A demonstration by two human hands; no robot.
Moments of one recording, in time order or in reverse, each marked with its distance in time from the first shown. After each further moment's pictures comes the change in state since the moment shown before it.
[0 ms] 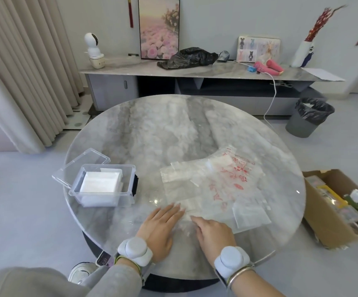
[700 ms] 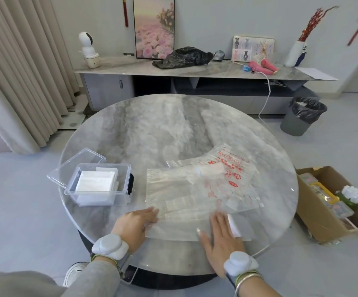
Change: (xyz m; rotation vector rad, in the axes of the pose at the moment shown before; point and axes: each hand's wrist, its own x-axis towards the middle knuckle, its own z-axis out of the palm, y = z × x) left_hand -0.021 -0.041 -0.013 -0.204 0.037 -0.234; right_hand -0.032 0.034 0.017 0.045 -0.196 0.273
